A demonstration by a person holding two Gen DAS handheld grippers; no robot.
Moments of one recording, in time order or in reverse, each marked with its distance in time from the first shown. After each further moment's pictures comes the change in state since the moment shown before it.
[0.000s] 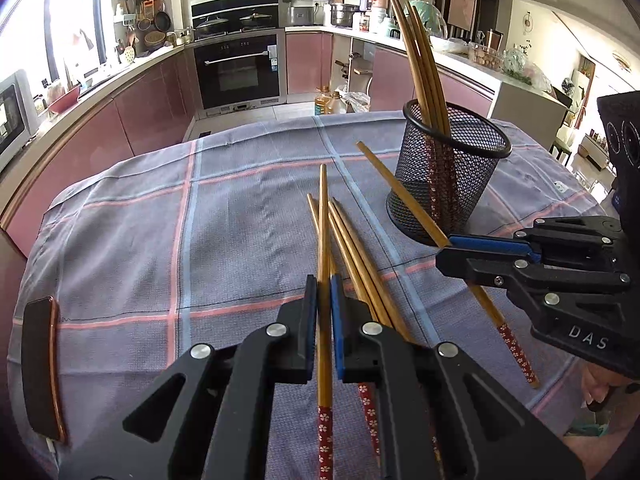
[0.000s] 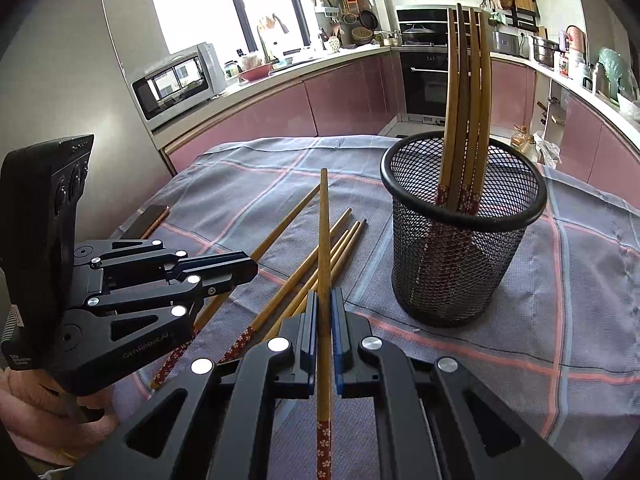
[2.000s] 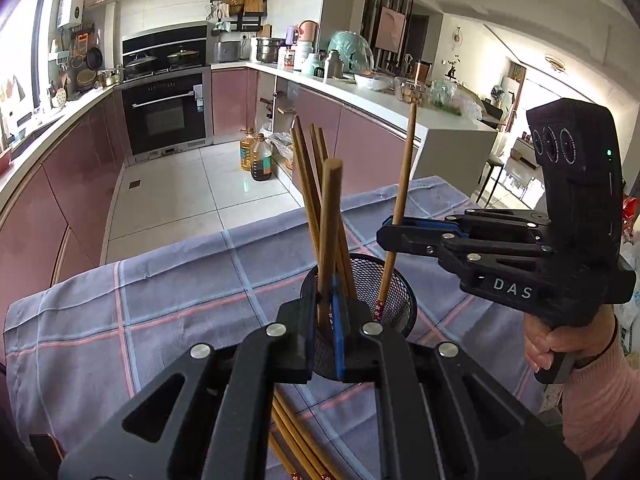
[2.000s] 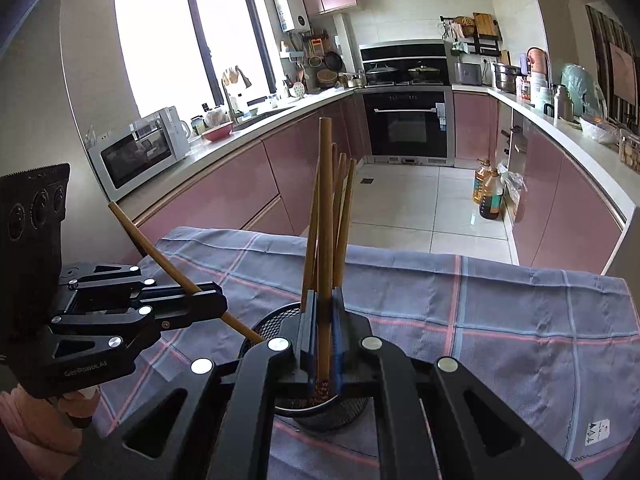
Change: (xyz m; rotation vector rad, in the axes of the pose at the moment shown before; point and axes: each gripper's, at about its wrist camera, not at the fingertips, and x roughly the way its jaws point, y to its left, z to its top) left arm -0.016 -0.050 0.128 0.118 -0.093 -0.261; right arm -0.039 -0.078 0.084 0.059 -0.122 -0.099
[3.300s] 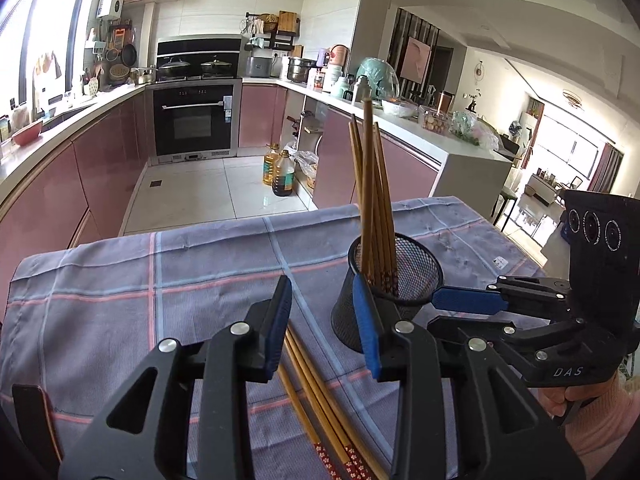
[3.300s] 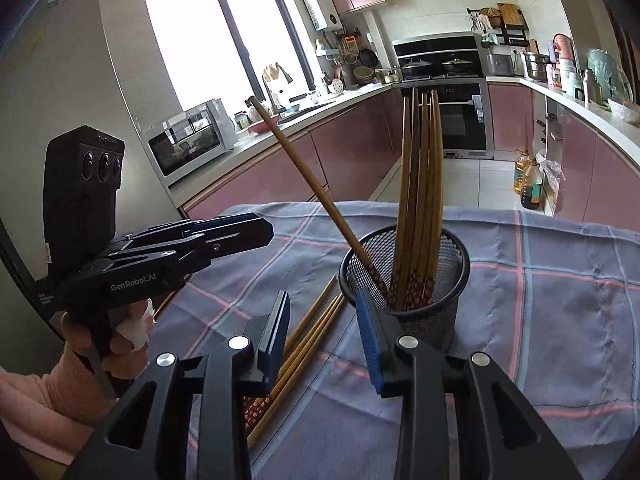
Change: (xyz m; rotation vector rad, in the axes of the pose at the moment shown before) left arm -0.039 0.044 -0.056 -0.106 -0.100 0.054; right arm -0.018 0.046 -0.068 -0.005 0.011 0.177
